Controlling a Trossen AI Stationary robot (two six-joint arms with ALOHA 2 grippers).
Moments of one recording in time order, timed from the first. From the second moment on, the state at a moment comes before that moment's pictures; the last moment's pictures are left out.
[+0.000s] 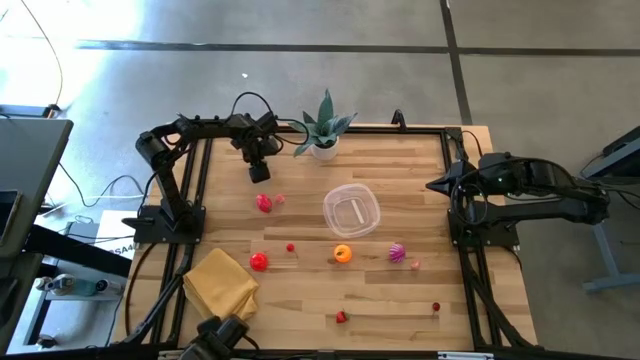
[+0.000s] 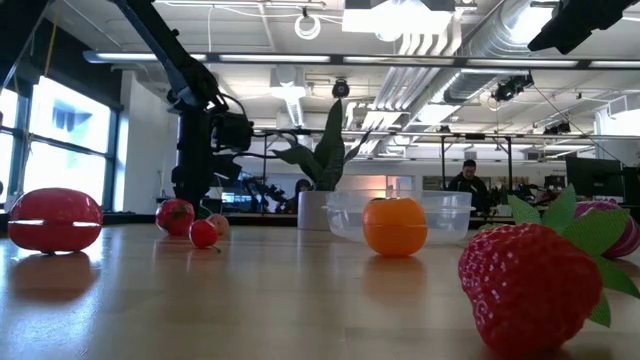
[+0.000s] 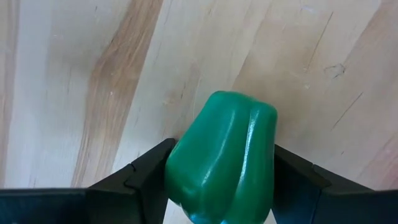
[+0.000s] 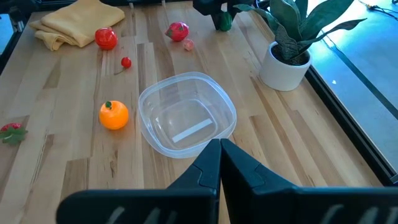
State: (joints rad) left arm 0.91 1.81 1.05 -0.78 -0.02 0.41; right arm -0.07 0.49 0.85 -0.94 0.12 0.04
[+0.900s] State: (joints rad) left arm 0.82 1.40 1.05 -0.78 0.19 0.25; right arm -0.07 0.49 0.85 -0.94 0.12 0.04
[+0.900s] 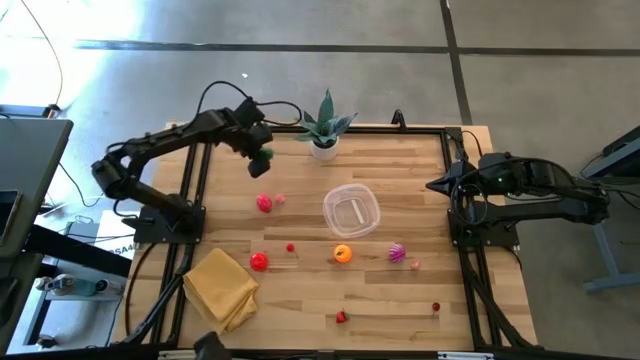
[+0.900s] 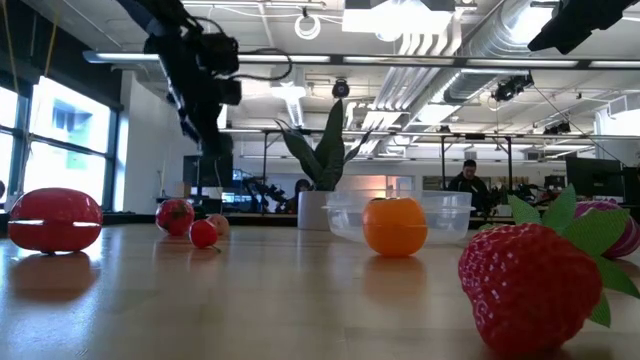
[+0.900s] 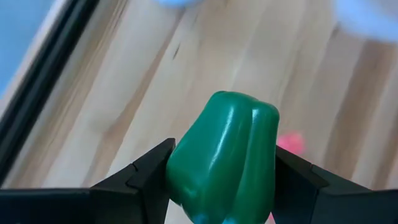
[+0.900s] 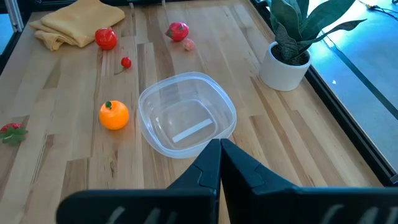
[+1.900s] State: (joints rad) left arm 0.24 1.69 1.27 -0.25 0.02 0.05; right arm -0.07 0.49 0.85 -0.94 0.12 0.04
